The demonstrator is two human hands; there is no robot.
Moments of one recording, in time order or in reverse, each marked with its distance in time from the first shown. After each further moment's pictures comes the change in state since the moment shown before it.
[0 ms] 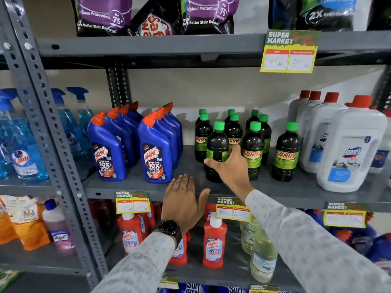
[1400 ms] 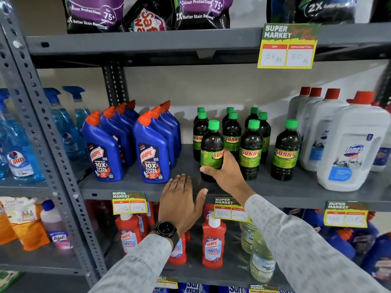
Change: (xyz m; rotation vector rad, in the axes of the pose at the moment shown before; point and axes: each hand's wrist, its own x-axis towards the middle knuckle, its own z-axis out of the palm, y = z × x) left_hand 0.000 0.000 0.003 -0.049 0.036 -0.017; right_hand 0.002 0.019 0.008 0.099 -0.233 -0.077
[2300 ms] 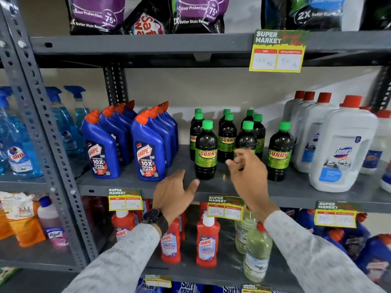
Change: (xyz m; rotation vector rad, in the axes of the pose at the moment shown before) left_hand 0.010 0.001 -0.025 -0.305 0.019 -0.066; right_hand -0.042 -0.002 -0.058 -0.247 0.306 -0.098
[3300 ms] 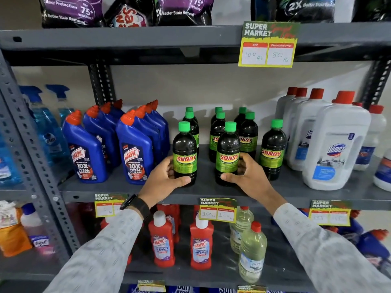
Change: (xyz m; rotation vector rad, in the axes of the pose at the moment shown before) left_hand 0.048 -0.020 -0.002 -0.766 -0.201 -0.018; right_hand 0.028 0.059 -0.011 0.213 -0.380 0.158
